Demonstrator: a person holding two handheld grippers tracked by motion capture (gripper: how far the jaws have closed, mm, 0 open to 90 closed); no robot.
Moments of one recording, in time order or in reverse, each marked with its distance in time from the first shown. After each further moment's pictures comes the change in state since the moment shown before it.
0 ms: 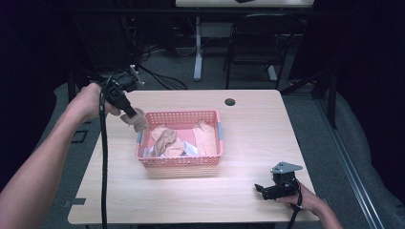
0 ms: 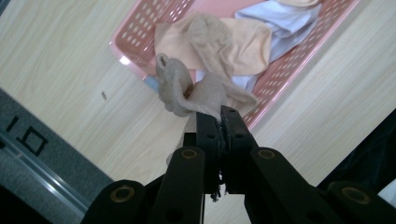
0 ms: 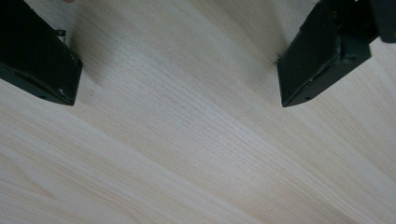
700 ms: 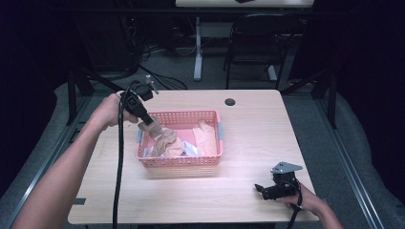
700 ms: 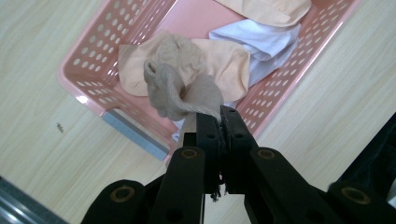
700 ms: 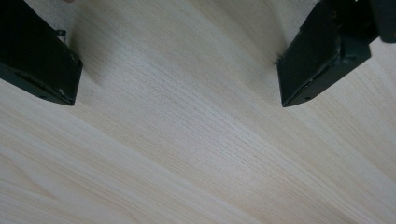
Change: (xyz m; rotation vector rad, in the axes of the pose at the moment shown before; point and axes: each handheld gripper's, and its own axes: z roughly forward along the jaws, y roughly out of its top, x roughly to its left) left arm -0.013 0.025 0.046 -0.031 -0.088 0.028; right arm 0.000 0.000 0.000 0.000 -0.001 0.000
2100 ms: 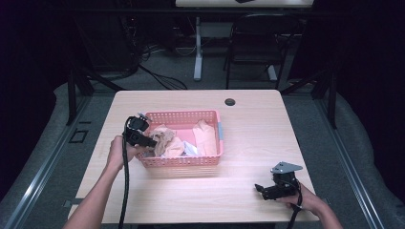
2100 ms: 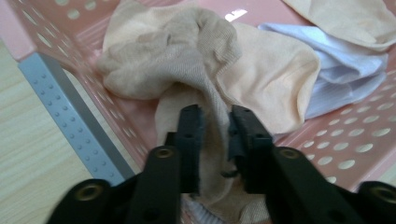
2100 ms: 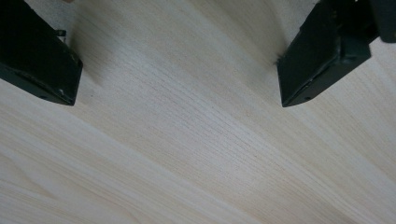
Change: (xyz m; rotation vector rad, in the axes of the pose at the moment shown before) left arm 0.004 -0.070 0.124 -0.250 0.030 -0.293; right arm 0.000 0.000 0.000 -0.001 0.000 0.001
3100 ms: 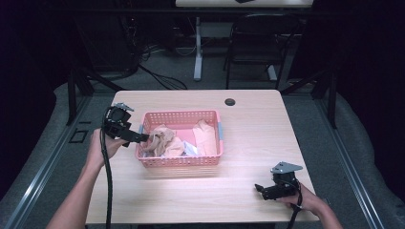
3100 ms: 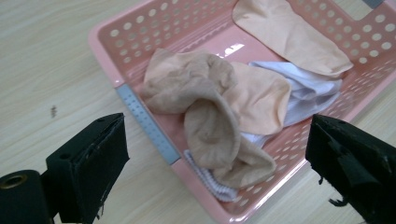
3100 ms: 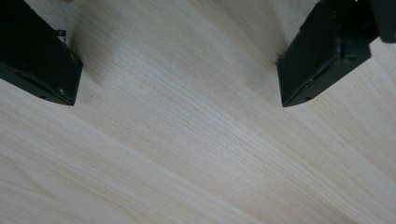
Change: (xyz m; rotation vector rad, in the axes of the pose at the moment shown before) left arm 0.008 -0.004 -0.066 -0.162 0.005 0.021; right arm 0.000 0.000 0.000 -0.002 -0.001 0.001
